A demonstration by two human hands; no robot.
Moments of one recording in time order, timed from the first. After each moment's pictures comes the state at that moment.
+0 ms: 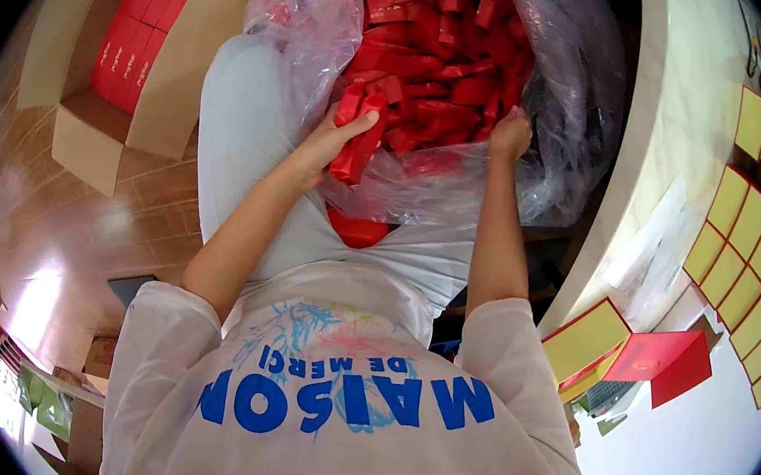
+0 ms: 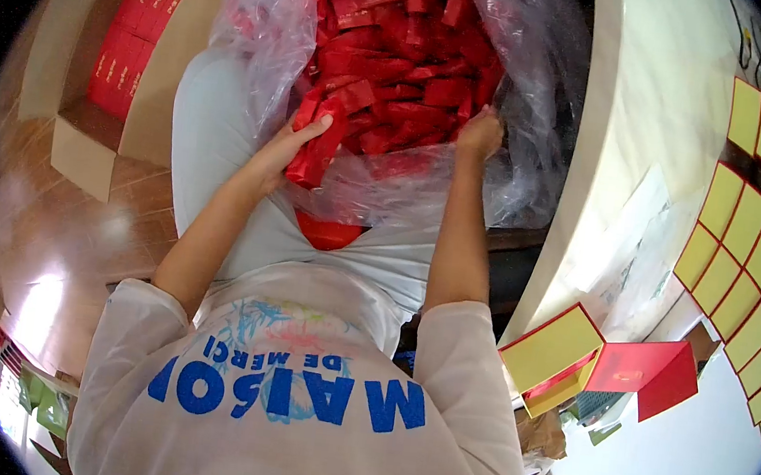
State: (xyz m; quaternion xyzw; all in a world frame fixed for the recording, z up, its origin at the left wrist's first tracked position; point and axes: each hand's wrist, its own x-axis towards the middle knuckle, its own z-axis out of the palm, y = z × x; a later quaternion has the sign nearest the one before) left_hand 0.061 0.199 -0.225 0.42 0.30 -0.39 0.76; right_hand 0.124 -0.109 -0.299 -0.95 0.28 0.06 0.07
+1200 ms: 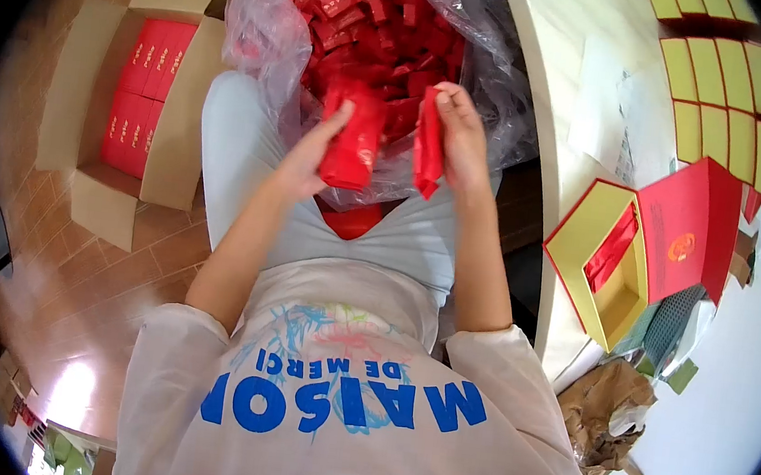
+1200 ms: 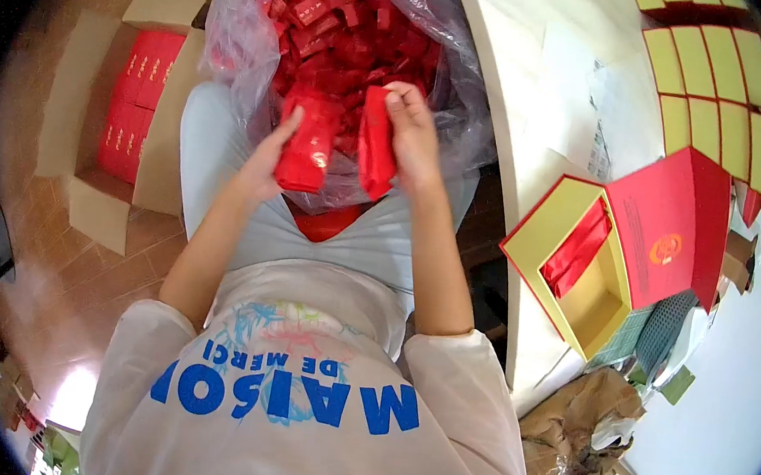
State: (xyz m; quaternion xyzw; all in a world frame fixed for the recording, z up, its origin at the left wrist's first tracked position) left_hand 0.030 0.182 -0.144 0.27 0.17 -0.44 0.84; right_hand 0.034 -0.032 -0.119 -0.54 0.18 0.11 0.82
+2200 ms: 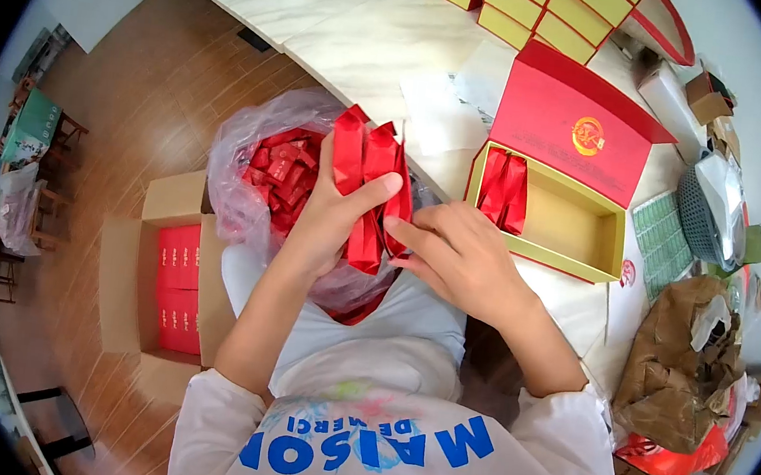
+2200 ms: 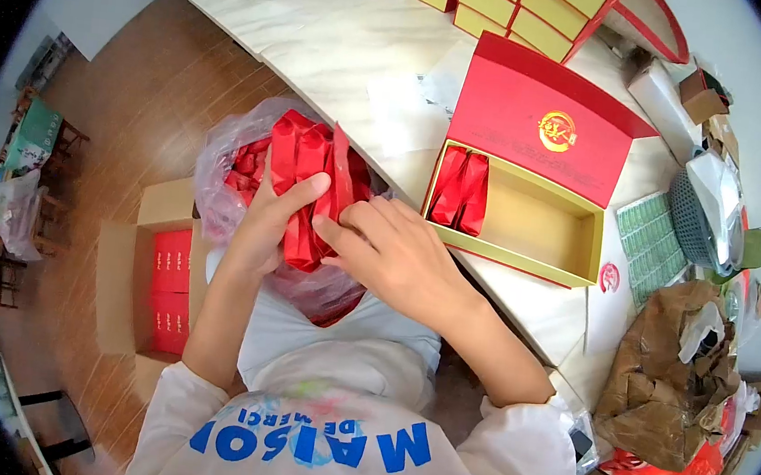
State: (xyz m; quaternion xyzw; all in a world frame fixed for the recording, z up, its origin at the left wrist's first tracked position) left_hand 0.001 0.073 0.087 0.52 -0.13 -0.30 0.79; right_hand -0.107 -0.070 0.098 -0.91 -0.21 -0.30 0.22
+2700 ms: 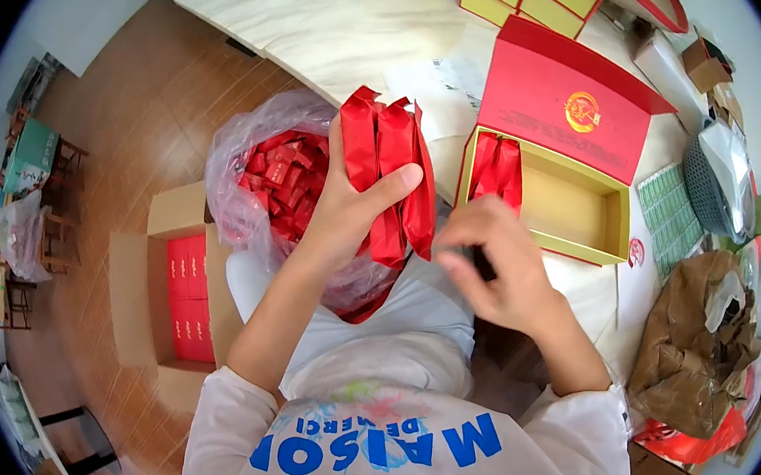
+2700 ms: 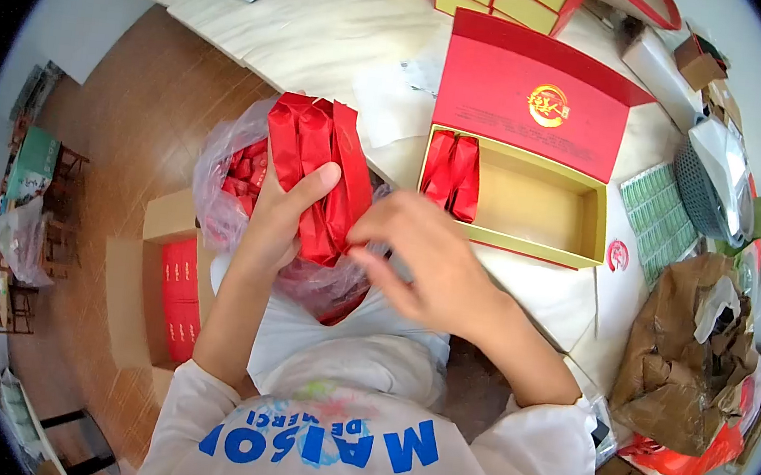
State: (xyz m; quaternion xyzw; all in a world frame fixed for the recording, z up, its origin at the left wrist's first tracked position) left_hand -0.004 0.046 0.086 0.50 -0.20 -0.30 0.78; right_hand -0.131 -0.095 0.103 -0.85 -0.19 -0.30 0.38
